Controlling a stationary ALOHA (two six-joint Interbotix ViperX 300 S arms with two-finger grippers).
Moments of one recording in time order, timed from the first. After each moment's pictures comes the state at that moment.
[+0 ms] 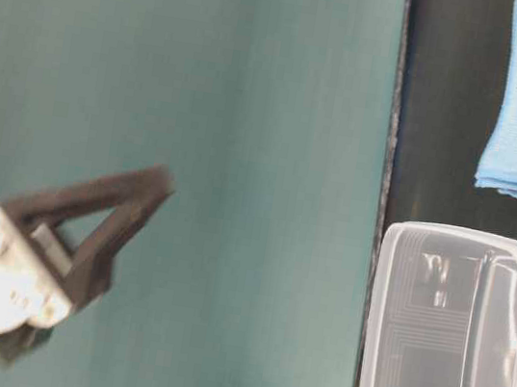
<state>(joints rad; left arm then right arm) 0.08 -0.10 0.28 0.04 0.48 -0.02 -0.10 -1.11 1.20 0.01 -0.11 0.06</state>
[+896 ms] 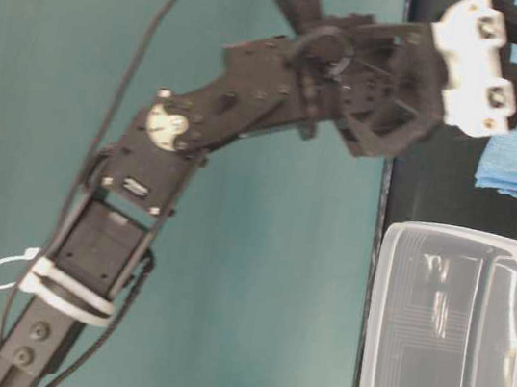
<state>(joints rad) 0.05 0.61 -0.21 0.04 0.74 0.09 -0.10 -1.12 1.21 0.02 -0.10 0.10</state>
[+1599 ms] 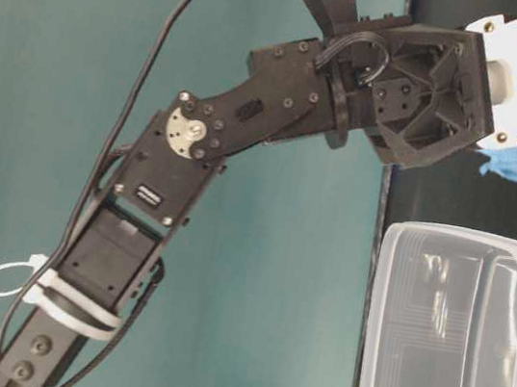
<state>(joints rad) 0.01 0.60 -0.19 0.04 0.75 0.09 -0.13 -1.12 1.23 0.02 -0.09 0.09</state>
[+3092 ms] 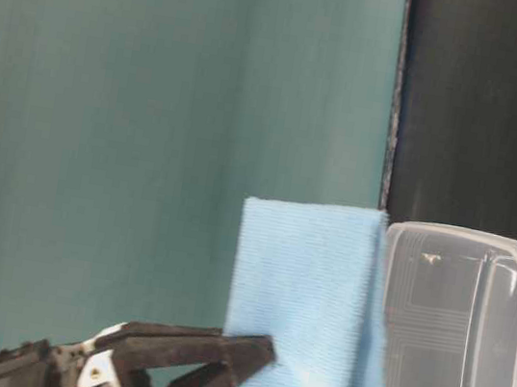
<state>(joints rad) 0.06 -0.20 0.49 0.04 0.68 0.07 -0.13 -1.16 1.23 0.02 -0.09 0.10</state>
